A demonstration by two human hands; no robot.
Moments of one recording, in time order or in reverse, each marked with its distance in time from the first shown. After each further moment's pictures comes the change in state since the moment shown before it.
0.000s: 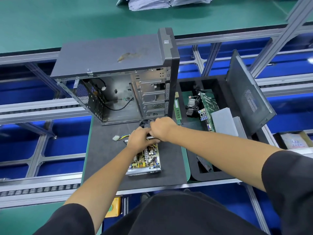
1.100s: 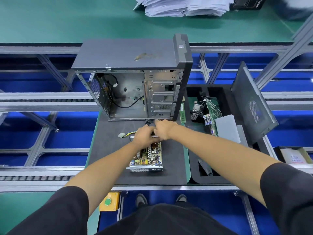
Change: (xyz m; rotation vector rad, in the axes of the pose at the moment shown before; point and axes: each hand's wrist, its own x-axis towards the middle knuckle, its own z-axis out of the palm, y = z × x) left_hand -0.004 0.009 -0.010 -0.039 -0.051 -0.059; right_hand 0.001 -0.009 -0.003 0.409 -0.155 0.083
